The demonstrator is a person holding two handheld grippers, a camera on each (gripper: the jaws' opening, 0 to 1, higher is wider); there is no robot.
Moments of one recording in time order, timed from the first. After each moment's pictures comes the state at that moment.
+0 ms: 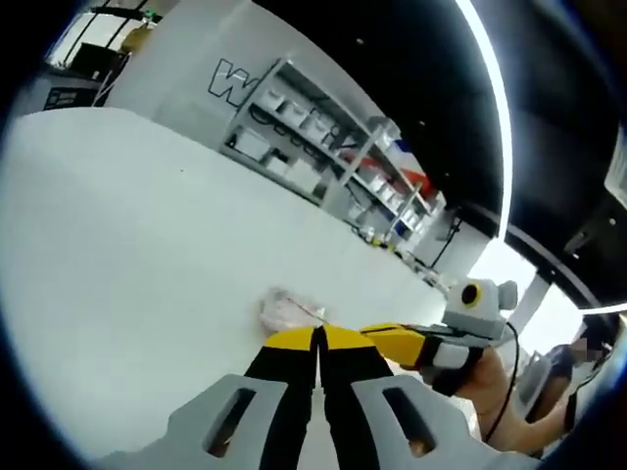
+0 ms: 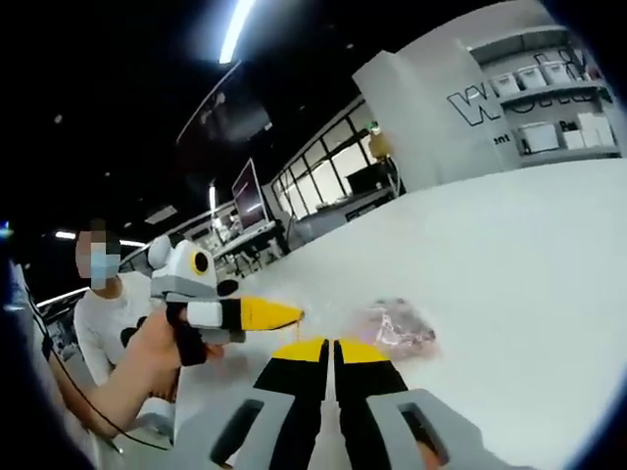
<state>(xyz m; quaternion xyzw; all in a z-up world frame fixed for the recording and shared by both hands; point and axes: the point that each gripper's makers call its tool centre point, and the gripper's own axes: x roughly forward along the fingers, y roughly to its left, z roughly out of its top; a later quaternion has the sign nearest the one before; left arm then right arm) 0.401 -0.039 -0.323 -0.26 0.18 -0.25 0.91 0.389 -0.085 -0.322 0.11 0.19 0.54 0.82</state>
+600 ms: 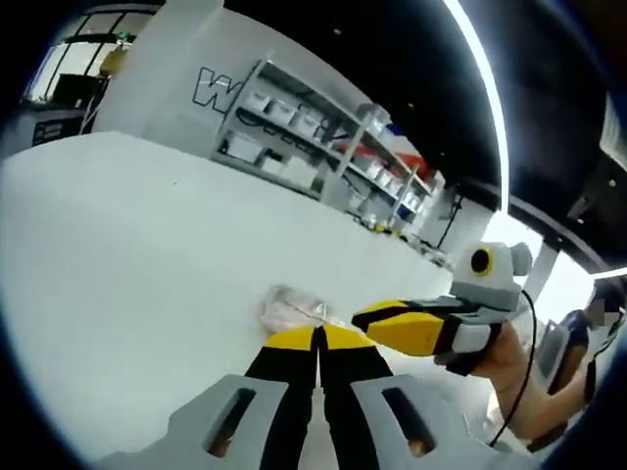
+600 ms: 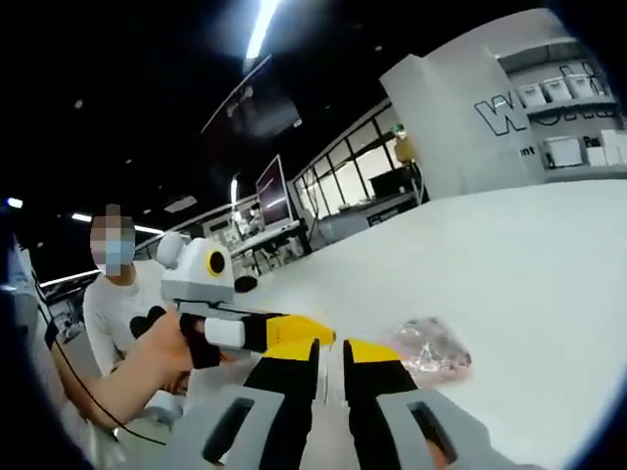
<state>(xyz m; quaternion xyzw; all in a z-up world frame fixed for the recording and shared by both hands) 0.396 -0.041 -0.325 -0.20 0.18 -0.26 0.93 0.376 -0.057 -0.311 0.09 0.17 0.58 0.80</state>
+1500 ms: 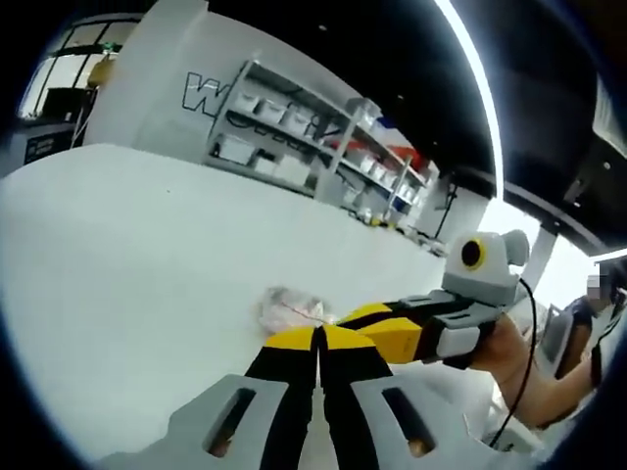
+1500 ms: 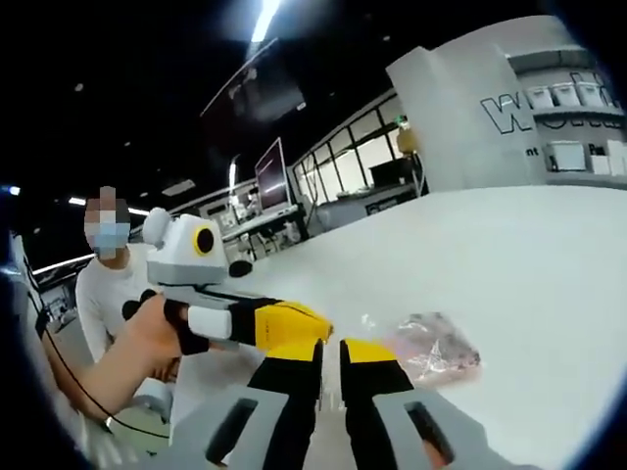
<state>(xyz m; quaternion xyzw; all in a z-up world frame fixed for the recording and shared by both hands) 0.393 -0.044 -0.322 -0.16 0.18 -0.27 0.93 0.379 -0.051 -0.322 0.05 0.18 0.57 0.80</state>
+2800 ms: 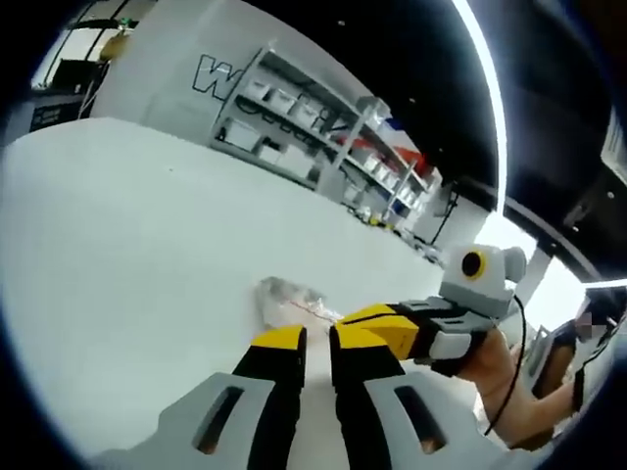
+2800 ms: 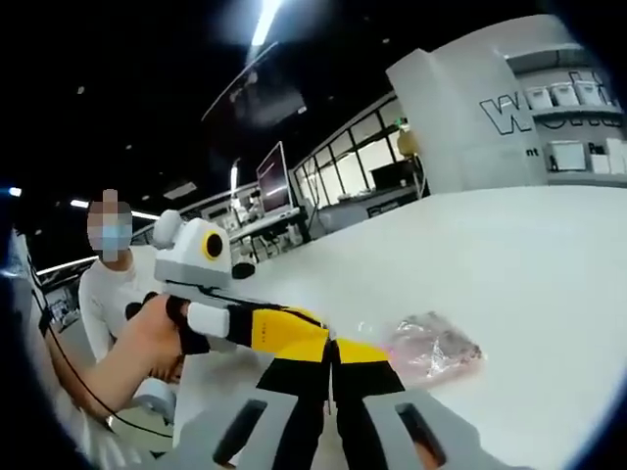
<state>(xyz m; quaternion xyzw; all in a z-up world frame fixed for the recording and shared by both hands) 0.389 -0.046 -0.325 -0.21 0.20 -0.28 0.92 0.373 -0.055 -0.319 0.06 0.18 0.58 0.80</state>
